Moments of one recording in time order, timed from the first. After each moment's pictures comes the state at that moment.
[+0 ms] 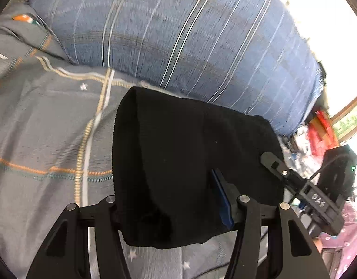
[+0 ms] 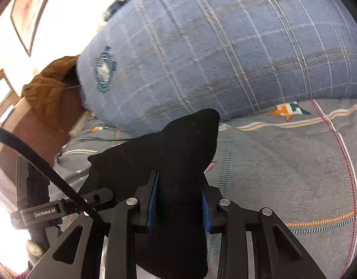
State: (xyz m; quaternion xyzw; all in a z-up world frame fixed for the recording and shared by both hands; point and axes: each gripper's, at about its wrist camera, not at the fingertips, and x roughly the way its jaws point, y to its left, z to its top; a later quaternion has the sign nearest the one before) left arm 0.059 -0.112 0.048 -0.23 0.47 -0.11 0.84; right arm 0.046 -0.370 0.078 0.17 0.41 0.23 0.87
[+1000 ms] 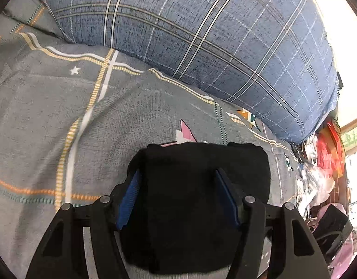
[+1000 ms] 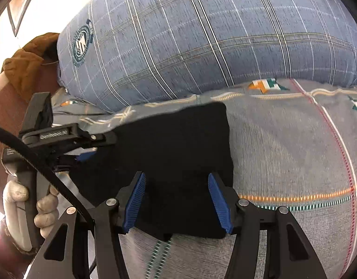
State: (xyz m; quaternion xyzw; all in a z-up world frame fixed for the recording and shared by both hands) left arm 0.107 -0.101 0.010 -0.26 0.50 -0.09 0.82; right arm 0.019 -0.374 0.036 0.10 0.42 0.19 0.88
